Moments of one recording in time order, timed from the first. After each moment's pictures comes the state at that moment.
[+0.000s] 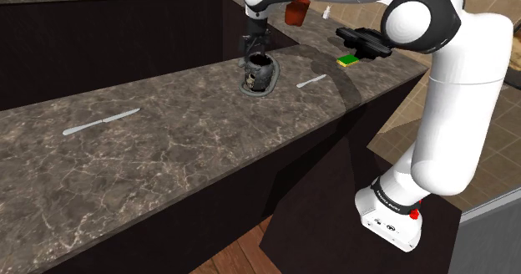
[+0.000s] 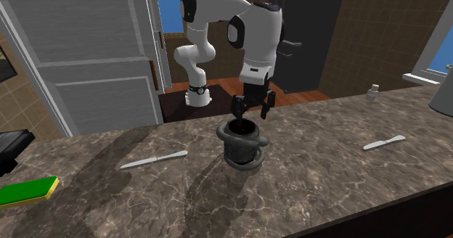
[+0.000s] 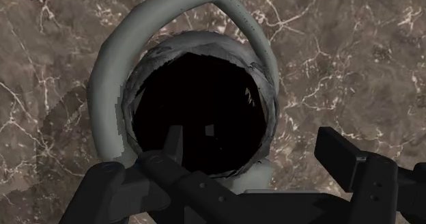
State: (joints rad) arm 0.02 0.47 -0.05 -1.44 -0.01 1.88 0.00
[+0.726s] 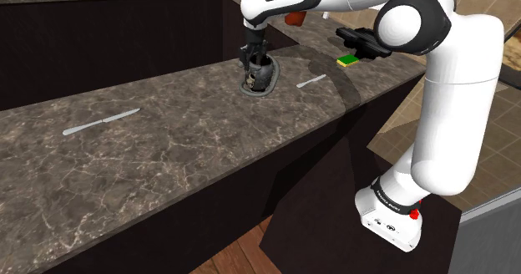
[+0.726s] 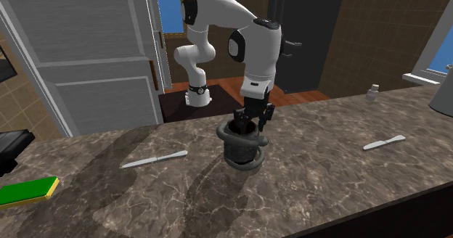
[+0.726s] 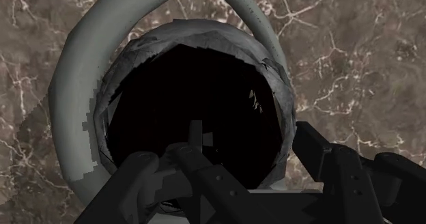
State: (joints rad) arm 0.02 0.51 -0.04 -1.48 0.00 1.96 0.00
